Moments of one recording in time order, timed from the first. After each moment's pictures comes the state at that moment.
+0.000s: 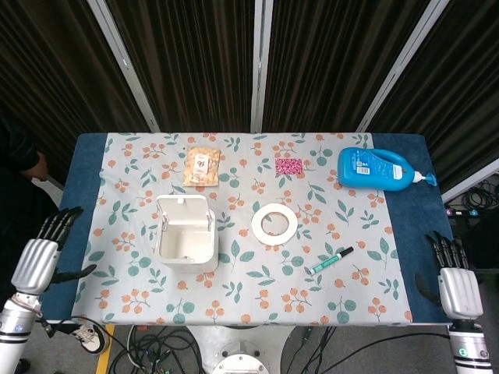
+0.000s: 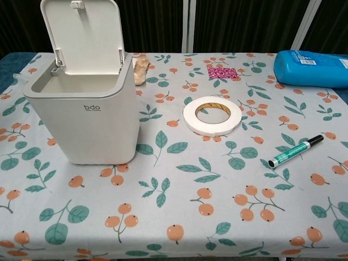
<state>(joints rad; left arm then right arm) -0.19 -1.18 -0.05 -1.52 1.61 1.49 -0.33 0.04 -1.36 0.05 -1.27 -1.52 1.52 0.19</state>
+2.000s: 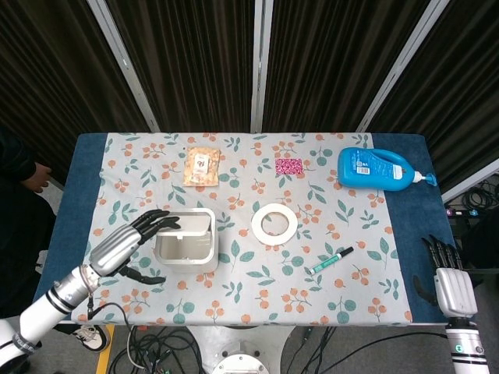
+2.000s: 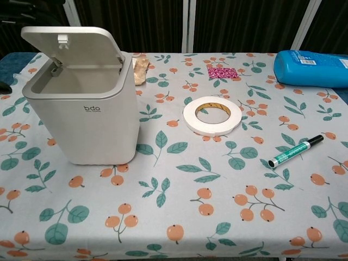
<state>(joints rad) -0.55 -1.08 0.03 -1.70 1.80 1.25 -0.58 0.05 -1.40 0.04 -1.18 -1.50 1.45 0.24</state>
